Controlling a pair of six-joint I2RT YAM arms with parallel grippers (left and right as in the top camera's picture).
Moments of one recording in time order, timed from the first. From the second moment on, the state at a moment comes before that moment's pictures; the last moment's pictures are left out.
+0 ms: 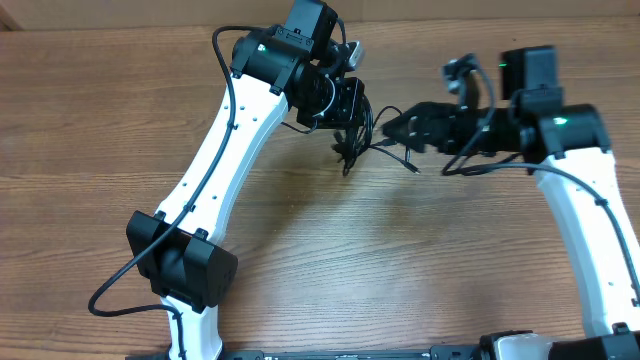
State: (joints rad) left arm -0.45 2.01 2.12 -1.25 0.52 -0.32; right arm 0.12 1.50 1.45 -0.96 -0.77 0.19
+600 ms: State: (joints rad) left arm -0.35 2.01 2.12 -1.25 0.83 -0.31; right arm 0.25 1.52 1.45 -0.89 -0.51 0.36
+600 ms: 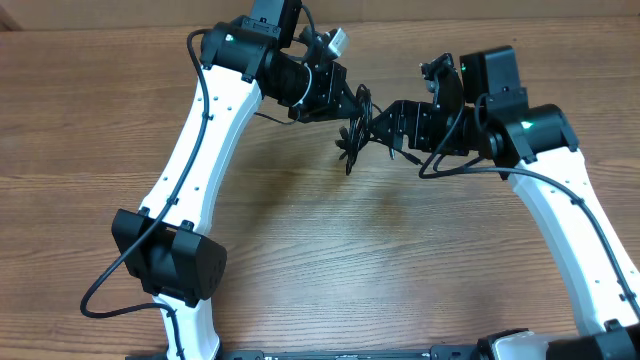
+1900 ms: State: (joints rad) left arm -0.24 1.78 2.12 -1.41 0.32 -0.29; right arm 0.16 1.58 1.37 -1.05 -0.09 0.71
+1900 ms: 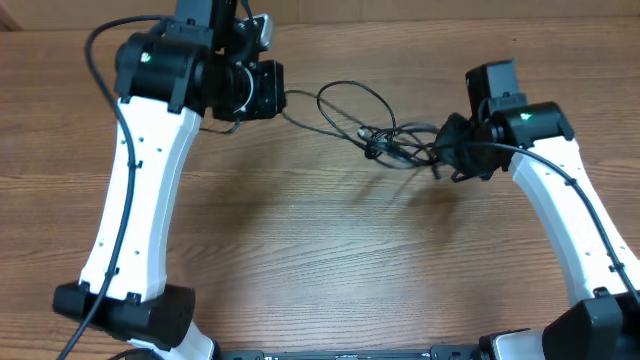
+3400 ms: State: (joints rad) left arm -0.22 1.83 1.97 -1.39 0.01 -0.27; right arm -0.06 1.58 1.31 -1.09 -0.43 0.36
